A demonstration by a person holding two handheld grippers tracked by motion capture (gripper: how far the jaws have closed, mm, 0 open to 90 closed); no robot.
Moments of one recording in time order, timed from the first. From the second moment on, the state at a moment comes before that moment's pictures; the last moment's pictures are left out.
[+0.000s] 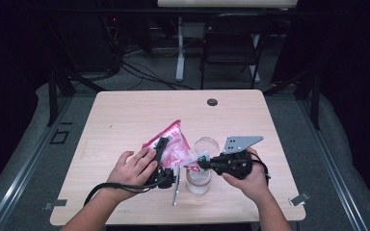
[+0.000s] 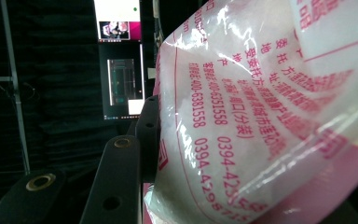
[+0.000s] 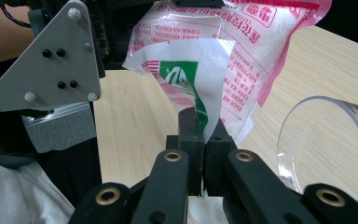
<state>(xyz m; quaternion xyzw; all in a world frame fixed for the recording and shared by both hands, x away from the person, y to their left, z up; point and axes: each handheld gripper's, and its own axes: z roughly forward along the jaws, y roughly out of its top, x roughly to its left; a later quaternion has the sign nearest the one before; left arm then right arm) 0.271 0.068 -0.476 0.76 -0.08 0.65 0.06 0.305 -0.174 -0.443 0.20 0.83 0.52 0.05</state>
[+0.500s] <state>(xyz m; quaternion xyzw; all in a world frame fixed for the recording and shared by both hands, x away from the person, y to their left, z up) 0.271 0.065 -0.475 0.75 -0.09 0.65 0.06 0.305 -0.177 -0.442 0.20 0.83 0.52 0.06</state>
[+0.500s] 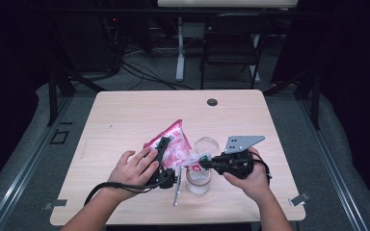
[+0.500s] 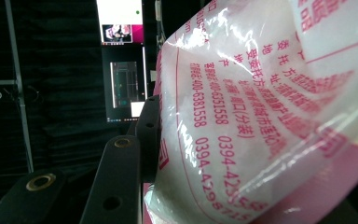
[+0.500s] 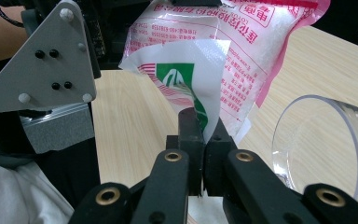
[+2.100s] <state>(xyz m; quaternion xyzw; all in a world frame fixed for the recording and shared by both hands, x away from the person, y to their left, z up) 0.270 0.065 -0.475 0.75 -0.09 0.65 0.06 0.305 -0.176 -0.442 0.20 0.83 0.52 0.07</state>
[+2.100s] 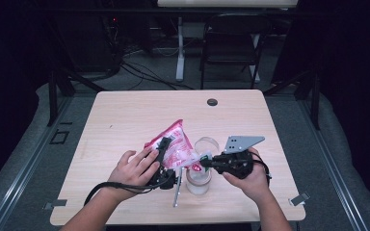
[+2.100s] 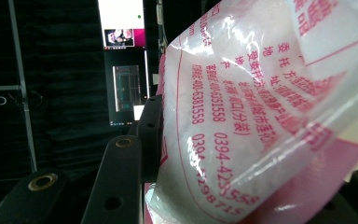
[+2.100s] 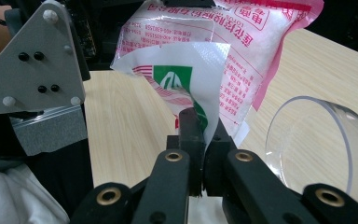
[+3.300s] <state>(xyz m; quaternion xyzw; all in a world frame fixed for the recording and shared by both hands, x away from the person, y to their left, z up) 0.268 0.062 -0.472 0.74 -0.11 0.66 0.05 0.305 -0.176 -0.443 0.21 0.83 0.52 0.07</state>
